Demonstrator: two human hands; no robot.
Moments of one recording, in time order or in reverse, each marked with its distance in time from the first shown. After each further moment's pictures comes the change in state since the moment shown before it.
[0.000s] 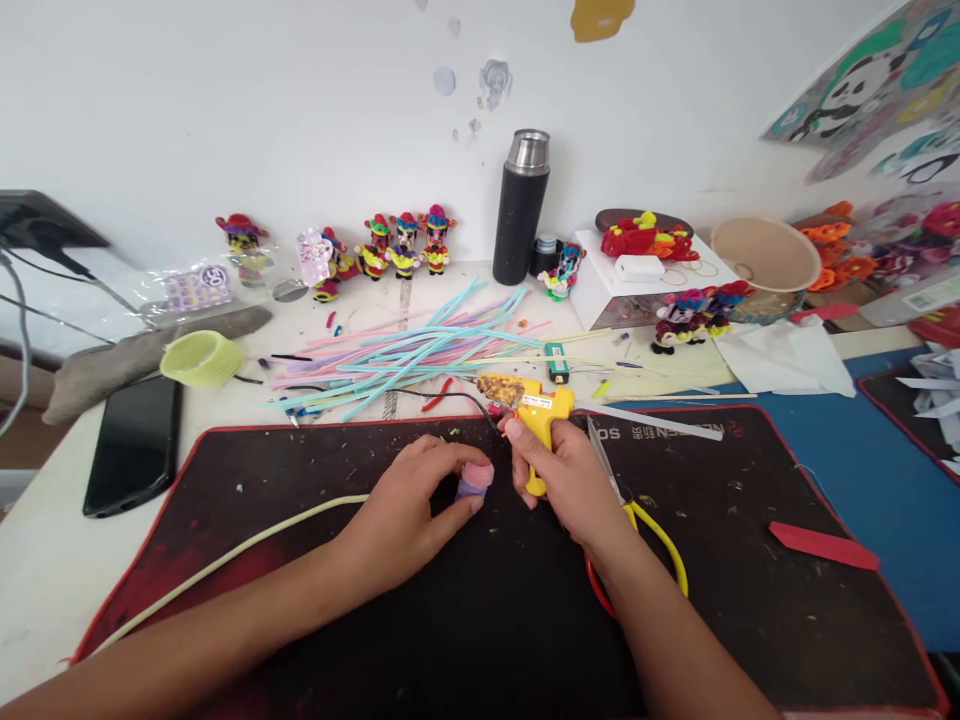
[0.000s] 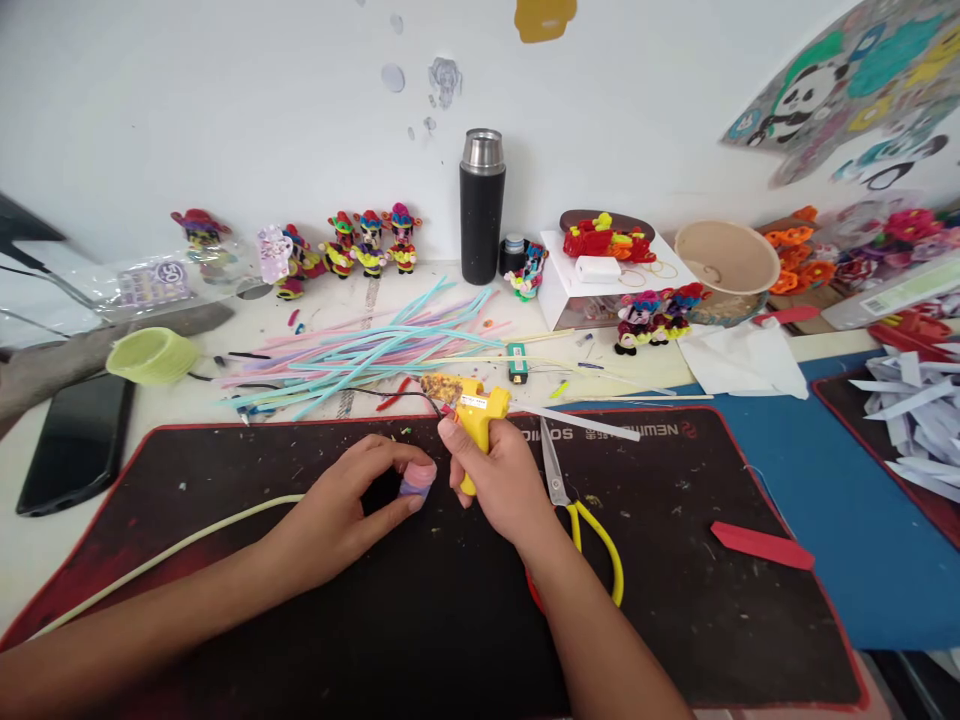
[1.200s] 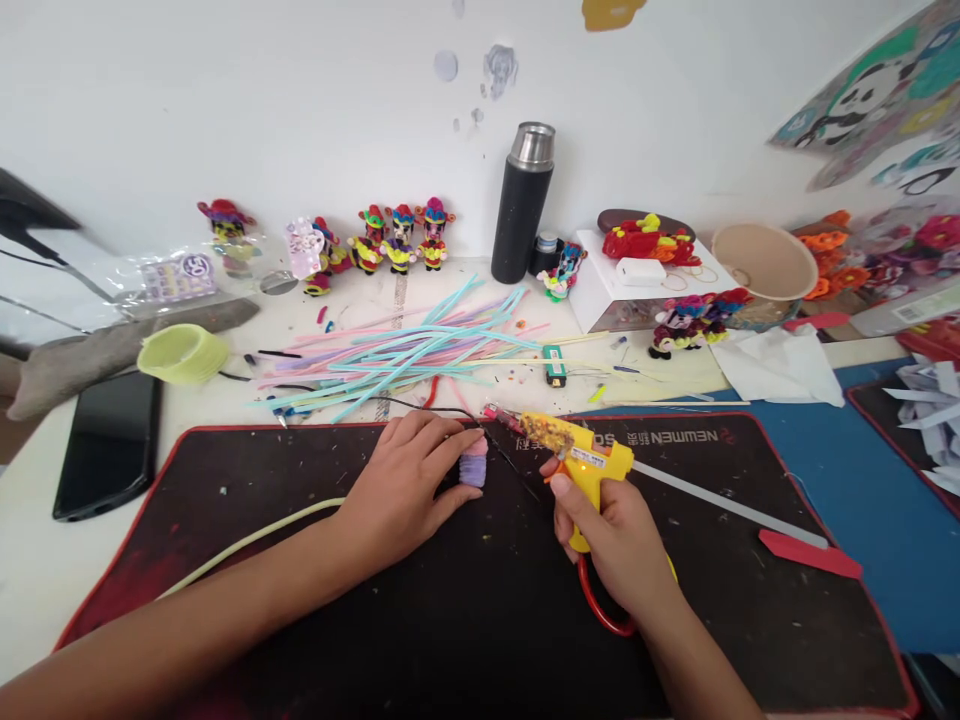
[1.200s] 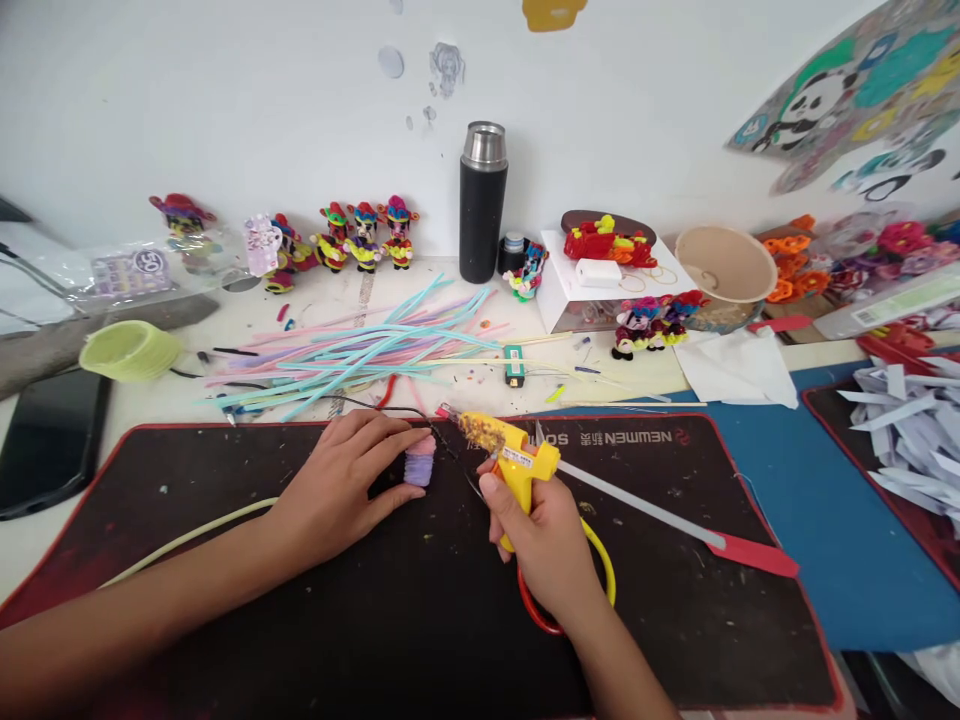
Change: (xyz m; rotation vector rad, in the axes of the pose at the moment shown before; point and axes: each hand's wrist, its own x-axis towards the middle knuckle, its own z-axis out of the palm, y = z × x) left_hand 0.018 -0.014 -0.002 0.485 0.062 0.208; right_hand -0.047 0.004 -0.029 -0.153 0.164 0.114
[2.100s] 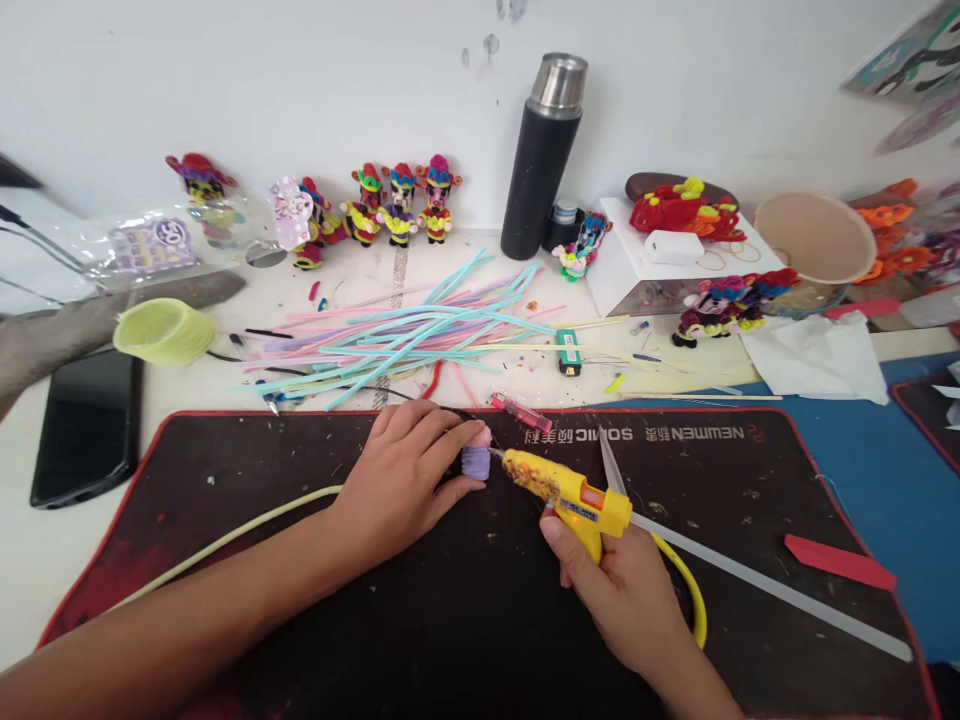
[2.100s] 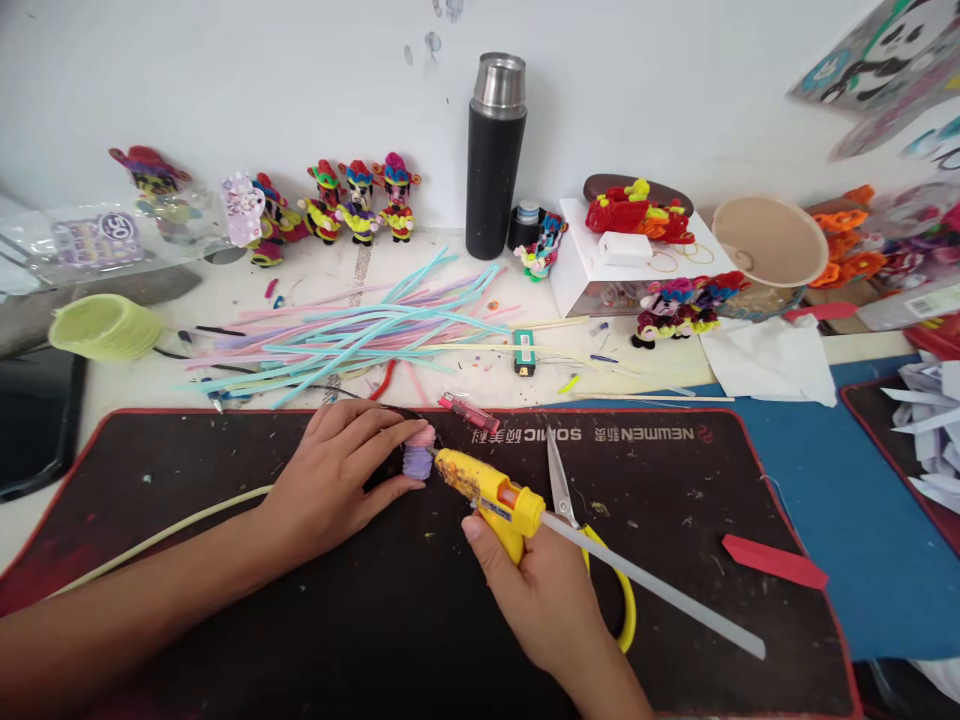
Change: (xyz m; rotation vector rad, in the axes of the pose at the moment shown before) left_hand -0.003 -0.006 0.004 0.069 0.054 0.035; right_hand -0.021 0.012 0.002 -0.502 0.006 -0.150
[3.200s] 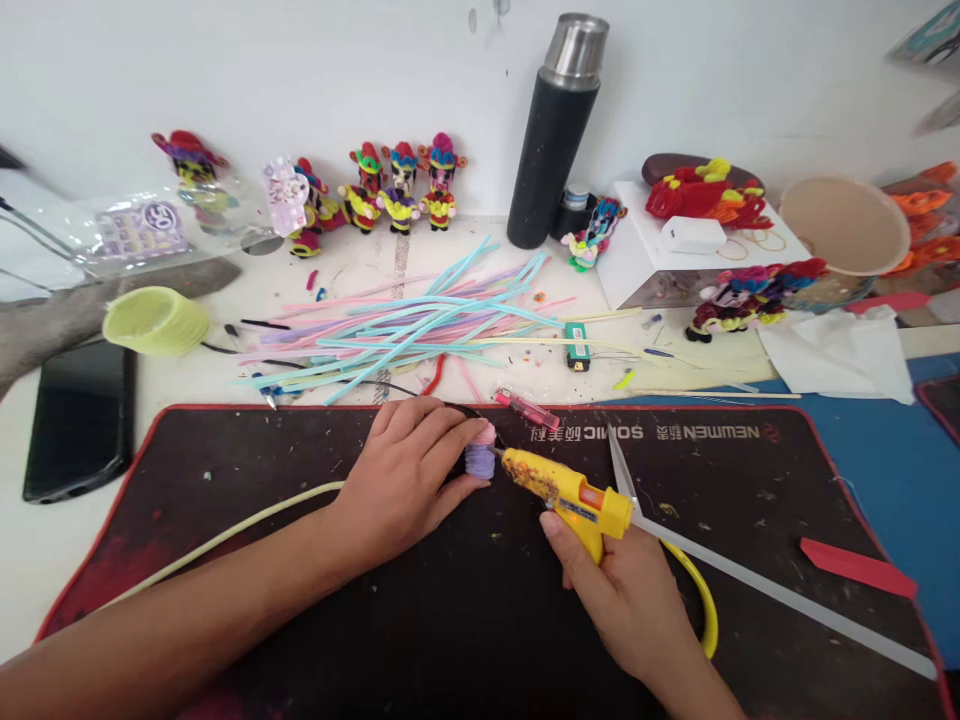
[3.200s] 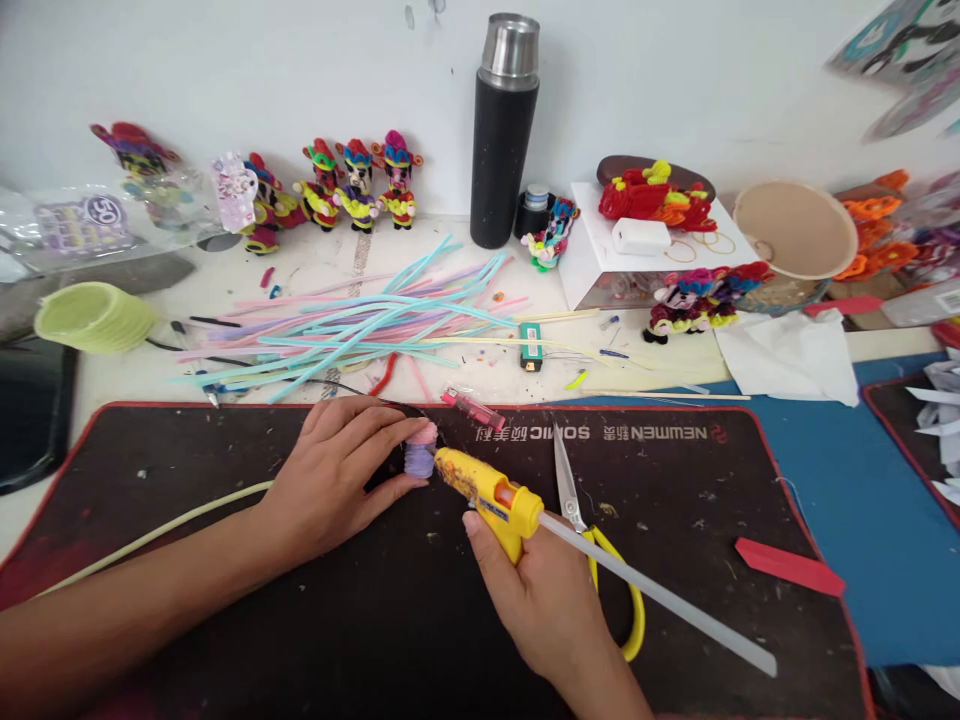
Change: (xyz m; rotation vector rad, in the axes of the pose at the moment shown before) left_hand 0.000 0.000 0.002 0.042 0.071 0.030; right_hand 0.002 -0.004 0.005 -0.162 0.065 -0.155
